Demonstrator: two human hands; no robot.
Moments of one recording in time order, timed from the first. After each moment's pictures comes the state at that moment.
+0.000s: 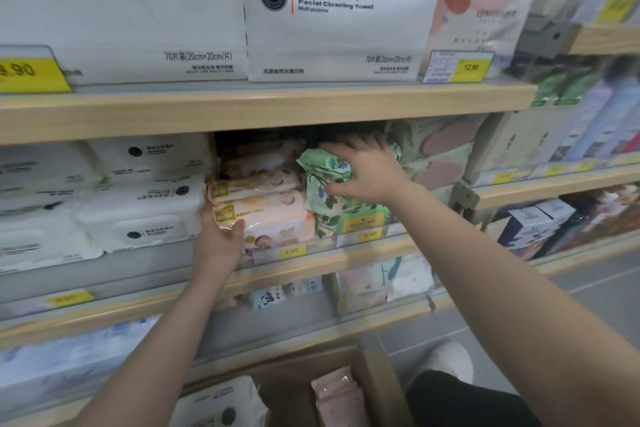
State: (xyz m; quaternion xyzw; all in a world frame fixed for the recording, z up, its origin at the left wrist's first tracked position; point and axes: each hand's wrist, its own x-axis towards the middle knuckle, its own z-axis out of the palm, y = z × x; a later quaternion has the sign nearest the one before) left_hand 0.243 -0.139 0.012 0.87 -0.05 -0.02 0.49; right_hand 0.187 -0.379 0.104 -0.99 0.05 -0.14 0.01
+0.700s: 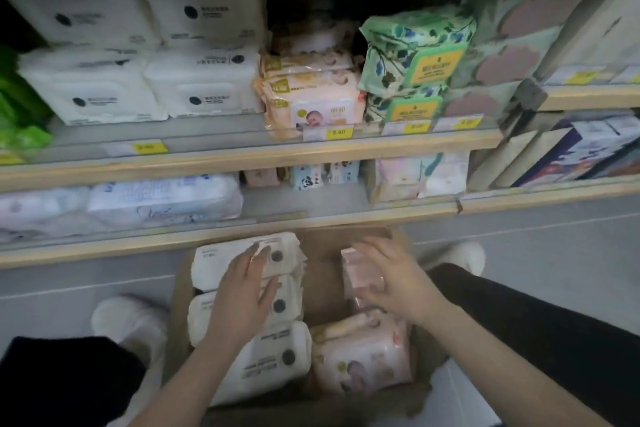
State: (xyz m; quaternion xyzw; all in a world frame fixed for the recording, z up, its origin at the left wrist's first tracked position) left_hand 0.052 0.008 -0.125 0.94 -0.24 -0.05 0.24; right_hand -0.031 -0.259 -0.087 -0.97 -0.02 0.04 0.24
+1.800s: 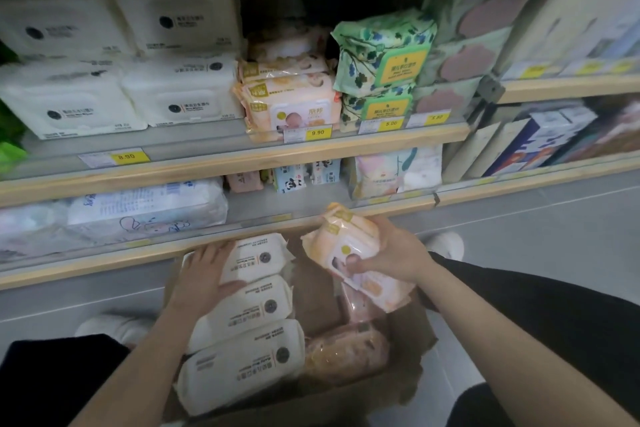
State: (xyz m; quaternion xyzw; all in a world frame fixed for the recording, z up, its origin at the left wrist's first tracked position) left_hand 0.122 0.048 -0.159 0.95 -0.27 -0.13 0.07; right_hand -0.016 -0.276 -0.070 -0.92 0.21 0.15 0.31
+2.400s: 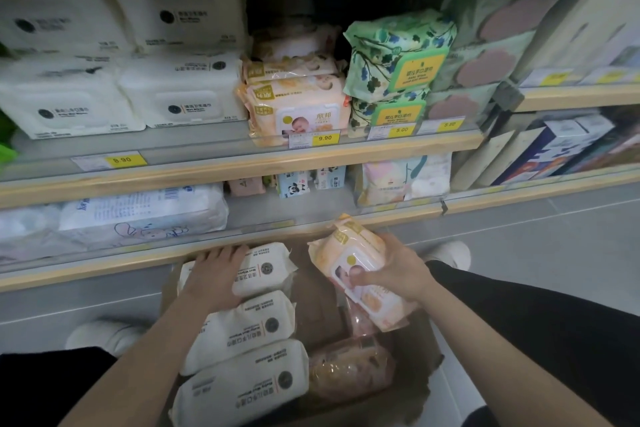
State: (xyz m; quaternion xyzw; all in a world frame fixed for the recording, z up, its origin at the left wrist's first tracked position) left_hand 0.143 0.019 -0.159 0.93 -0.33 -0.17 -0.05; right_hand -0.011 -0.279 -0.102 -0.87 0.27 0.13 0.38
